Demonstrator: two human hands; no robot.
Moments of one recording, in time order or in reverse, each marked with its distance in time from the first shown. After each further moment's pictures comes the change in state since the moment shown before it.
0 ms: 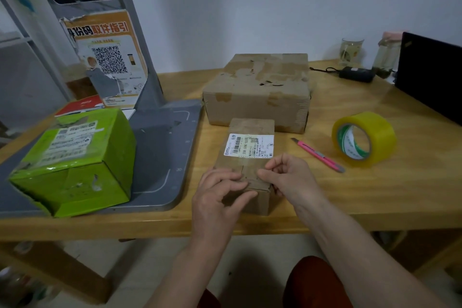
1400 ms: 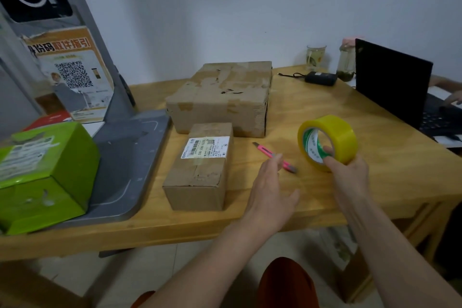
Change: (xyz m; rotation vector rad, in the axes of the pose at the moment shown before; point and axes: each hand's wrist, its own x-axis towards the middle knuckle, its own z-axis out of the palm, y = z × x) left_hand 0.014 0.106 0.128 -0.129 -0.549 -0.304; right_hand 0.037 0.051 -0.173 0.248 0.580 -0.095
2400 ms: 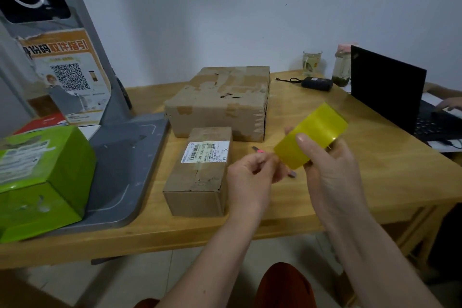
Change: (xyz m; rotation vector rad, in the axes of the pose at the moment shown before) left_hand 0.000 0.032 -0.036 -0.649 0.284 -0.091; right_hand -0.104 -0.087 0.033 0.401 -0.385 -0.134
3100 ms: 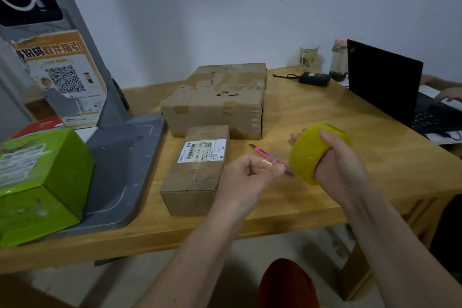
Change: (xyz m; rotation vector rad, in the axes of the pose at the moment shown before) left_hand -0.010 0.023 -0.022 0.258 -0.150 -0.208; right_hand 0.047 0.022 -0.054 0.141 -0.088 0.327
